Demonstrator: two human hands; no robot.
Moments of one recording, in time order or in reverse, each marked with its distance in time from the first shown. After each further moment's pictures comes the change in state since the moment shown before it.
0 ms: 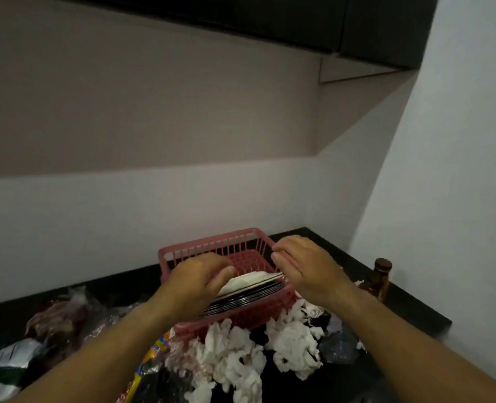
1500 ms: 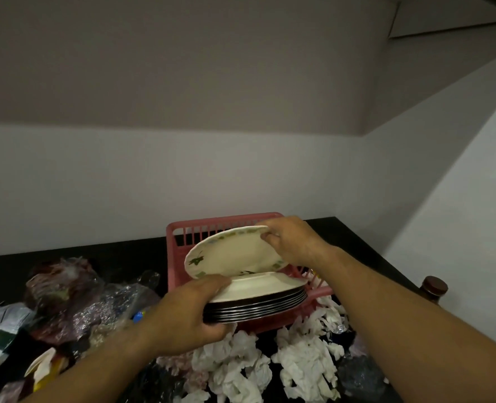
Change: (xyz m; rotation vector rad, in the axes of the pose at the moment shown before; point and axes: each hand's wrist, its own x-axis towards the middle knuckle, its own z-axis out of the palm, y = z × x) left_hand -0.024 -0.057 0.051 -0.094 -0.214 -0.143; right_hand 0.121 0.045 0.063 0.014 -0.359 0.118
